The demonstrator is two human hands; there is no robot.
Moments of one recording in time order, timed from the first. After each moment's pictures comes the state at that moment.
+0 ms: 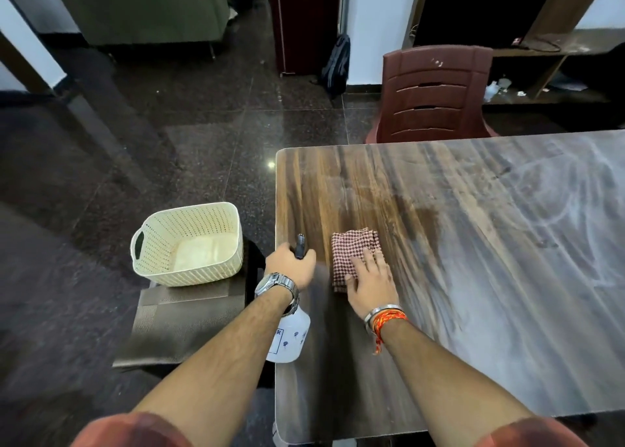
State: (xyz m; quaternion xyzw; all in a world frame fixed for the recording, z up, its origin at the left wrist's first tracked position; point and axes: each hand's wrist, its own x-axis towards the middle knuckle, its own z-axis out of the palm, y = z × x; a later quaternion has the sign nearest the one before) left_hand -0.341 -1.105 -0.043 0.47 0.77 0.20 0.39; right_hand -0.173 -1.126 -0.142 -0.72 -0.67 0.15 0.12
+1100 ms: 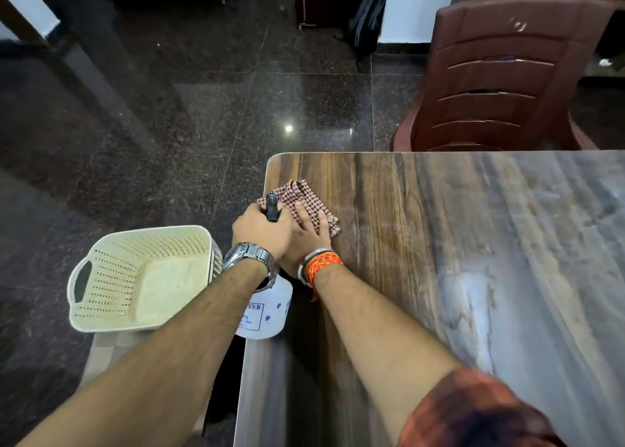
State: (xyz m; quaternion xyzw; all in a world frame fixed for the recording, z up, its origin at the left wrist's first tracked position) left_hand -0.335 -0.875 -0.074 0.41 0.84 0.23 0.28; right_hand -0.260 -0.854 -0.170 -0.54 -0.81 0.20 -0.05
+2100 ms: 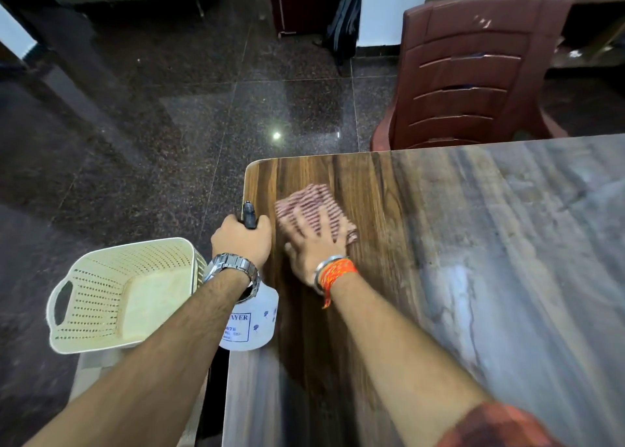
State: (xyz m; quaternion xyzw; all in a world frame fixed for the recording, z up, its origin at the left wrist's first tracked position) left_hand -0.327 -0.877 -0.080 0.39 0.86 0.22 0.26; right_hand -0.205 -0.870 -0.179 -0.61 -0.78 0.15 0.01
